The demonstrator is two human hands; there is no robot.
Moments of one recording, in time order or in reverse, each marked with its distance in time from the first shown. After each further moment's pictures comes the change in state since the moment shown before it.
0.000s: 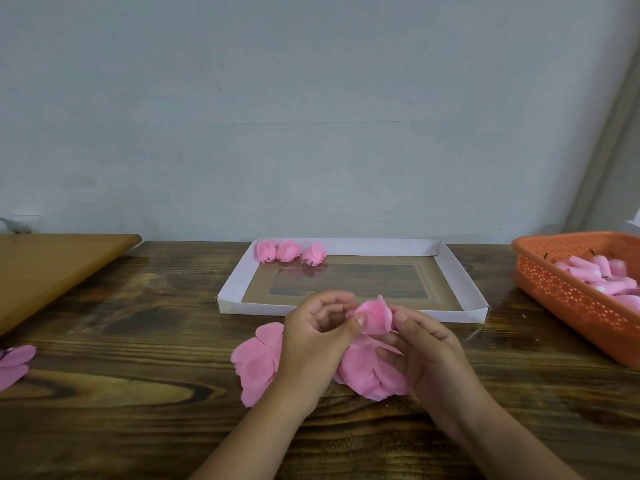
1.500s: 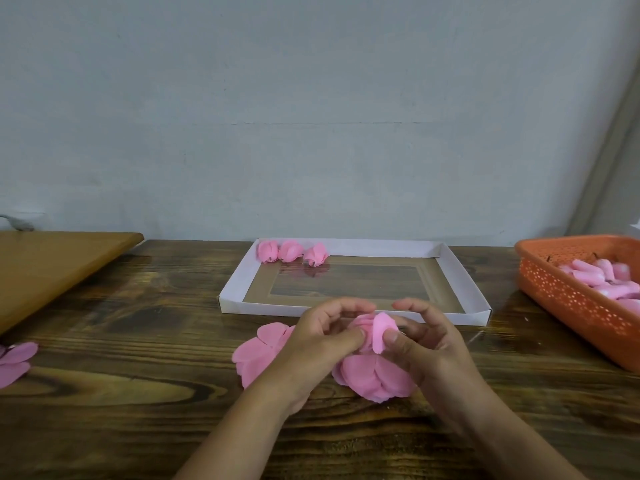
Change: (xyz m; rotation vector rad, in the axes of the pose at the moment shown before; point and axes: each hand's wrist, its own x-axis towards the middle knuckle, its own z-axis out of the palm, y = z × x) left_hand 0.006 0.005 -0.014 0.049 -0.332 -0.156; right_hand 0.001 -0.003 -0.005 -0.133 -0.049 -0.041
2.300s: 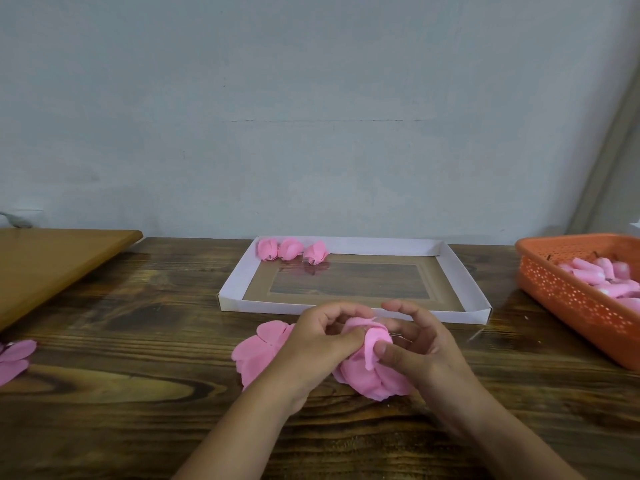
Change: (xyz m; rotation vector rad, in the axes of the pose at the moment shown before) left_hand 0.001 -0.003 -0.001 0.092 0.048 -0.071; right_hand -0.001 0.004 0.002 -0.103 -0.004 -0.002
